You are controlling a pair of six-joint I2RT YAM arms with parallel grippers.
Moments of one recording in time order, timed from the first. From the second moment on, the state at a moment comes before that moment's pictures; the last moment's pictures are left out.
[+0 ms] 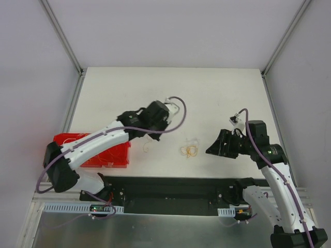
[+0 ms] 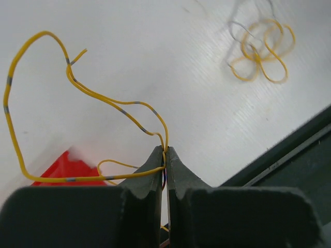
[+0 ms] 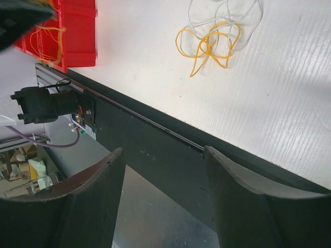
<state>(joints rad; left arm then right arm) -0.95 1.46 1.25 -0.78 -0.13 -0.10 0.21 0.70 0.78 -0.96 -0.59 0.41</state>
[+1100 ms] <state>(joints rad) 0.14 1.32 0.90 -0.86 -0.18 -0.33 0.22 0.73 0.77 -0.94 -0.61 0.42</state>
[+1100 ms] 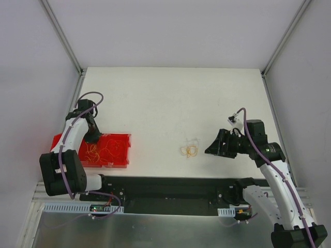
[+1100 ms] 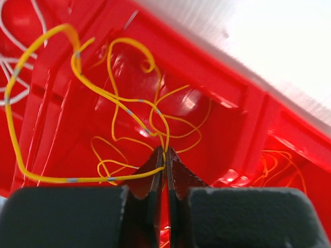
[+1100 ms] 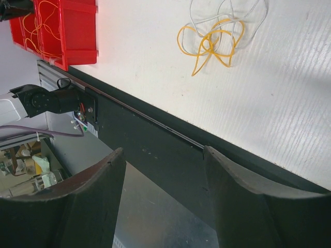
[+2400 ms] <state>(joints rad) 0.27 1.22 1.05 -1.15 0.03 -0.62 0.24 0.86 0.78 -0.89 -0.64 0.48</state>
